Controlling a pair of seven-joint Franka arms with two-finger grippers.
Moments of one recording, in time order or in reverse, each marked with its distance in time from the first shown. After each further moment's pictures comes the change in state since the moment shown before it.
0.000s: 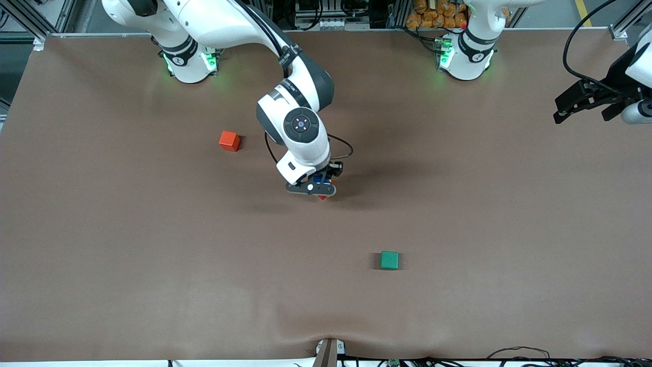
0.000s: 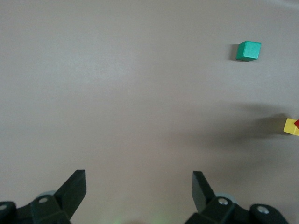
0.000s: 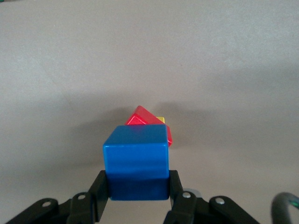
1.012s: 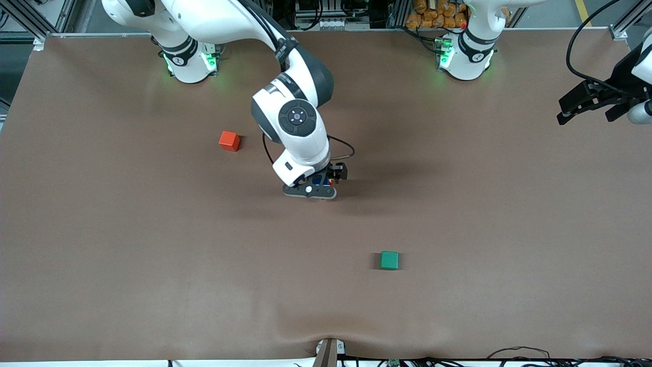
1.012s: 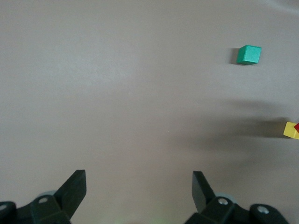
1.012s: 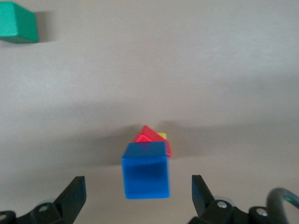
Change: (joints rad) left arm 0.000 0.000 0.007 0.002 0.000 0.006 0.000; right arm -0.021 -0.001 -0.028 0.154 -0.020 -0.134 0.000
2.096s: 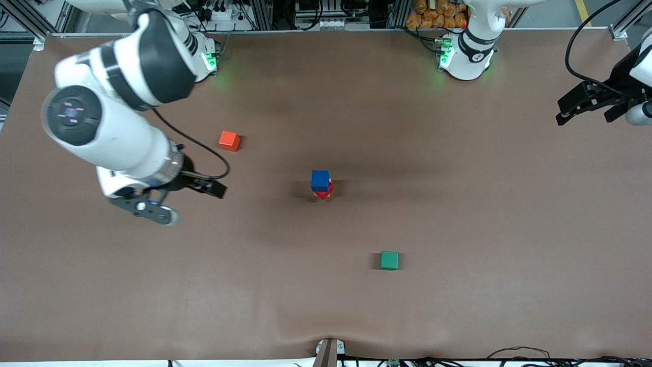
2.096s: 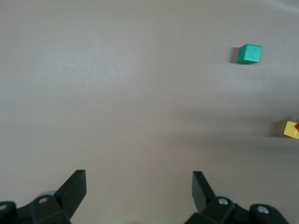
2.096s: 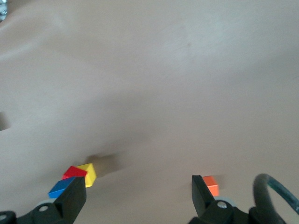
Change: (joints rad) left arm -0.001 0.002 0.000 -0.002 0.000 0.000 0.000; right arm -0.365 -0.193 -0.007 0.141 -0.037 -0.392 -0.099
